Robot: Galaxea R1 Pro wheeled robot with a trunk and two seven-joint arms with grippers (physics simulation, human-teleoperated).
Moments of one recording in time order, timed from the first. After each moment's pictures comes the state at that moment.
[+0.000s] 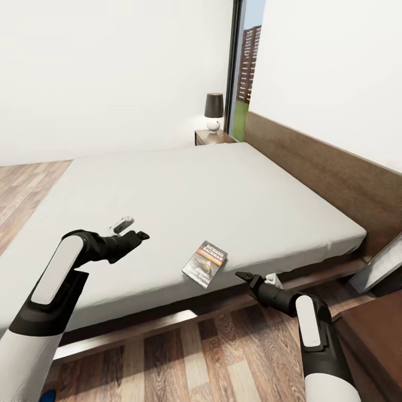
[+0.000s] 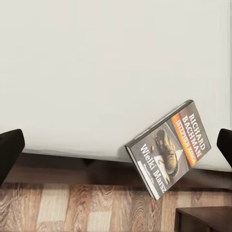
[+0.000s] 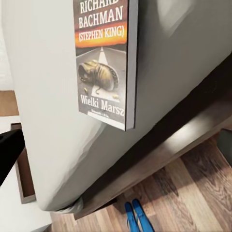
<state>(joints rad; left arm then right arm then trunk) -0.73 0.20 -0.19 -1.61 1.58 0.77 1.14 -0.50 0.17 -0.44 -1.24 -0.51 1.04 0.24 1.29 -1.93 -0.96</state>
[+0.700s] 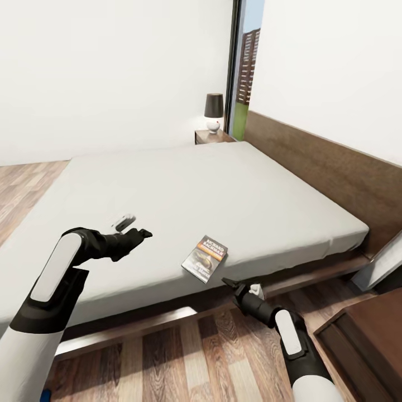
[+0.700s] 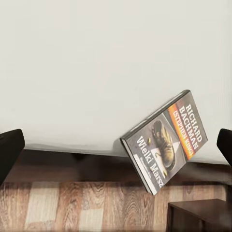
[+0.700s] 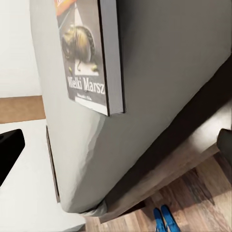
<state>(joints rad) -0.74 0.20 -0.18 -1.61 1.64 0.77 1.14 -0.50 0.17 -0.37 -0.93 -0.59 0.79 0.42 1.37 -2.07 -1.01</state>
